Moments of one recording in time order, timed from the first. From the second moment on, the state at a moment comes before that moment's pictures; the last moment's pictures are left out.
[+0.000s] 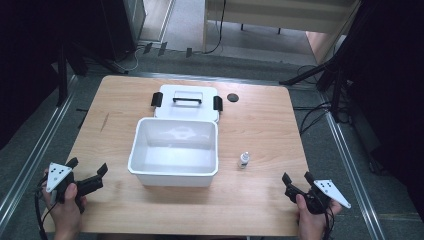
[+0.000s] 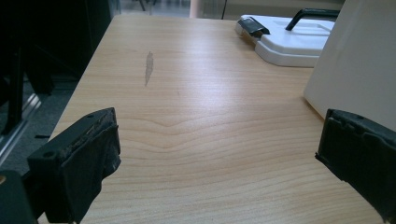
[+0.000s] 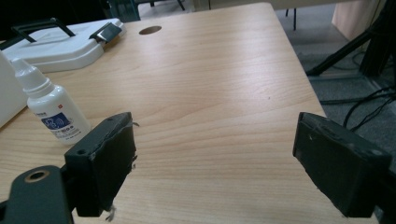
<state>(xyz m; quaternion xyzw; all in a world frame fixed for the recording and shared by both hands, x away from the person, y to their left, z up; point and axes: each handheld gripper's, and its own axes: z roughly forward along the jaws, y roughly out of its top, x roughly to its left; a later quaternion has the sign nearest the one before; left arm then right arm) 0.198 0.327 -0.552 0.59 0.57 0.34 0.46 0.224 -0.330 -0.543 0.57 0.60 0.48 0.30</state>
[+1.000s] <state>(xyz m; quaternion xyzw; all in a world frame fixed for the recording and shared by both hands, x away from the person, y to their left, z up) 0.202 0.330 -0.552 0.59 0.58 0.32 0.46 0.256 -0.273 -0.462 0.48 0.81 0.31 0.11</state>
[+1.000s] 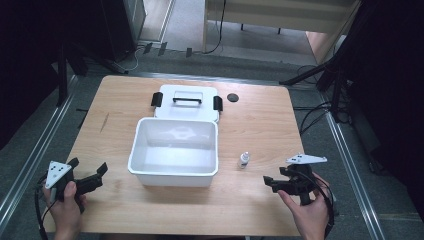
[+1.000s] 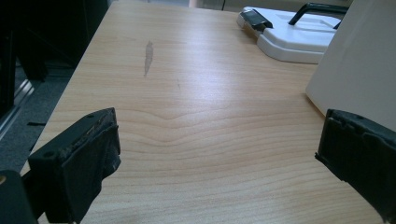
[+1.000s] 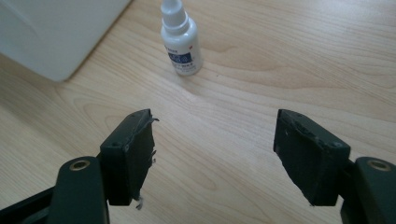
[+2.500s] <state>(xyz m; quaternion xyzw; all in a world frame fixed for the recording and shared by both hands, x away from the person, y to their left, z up) 0.202 0.313 -0.551 0.62 0.55 0.37 0.41 0.327 -0.177 -0.418 0.41 0.89 0.16 0.08</state>
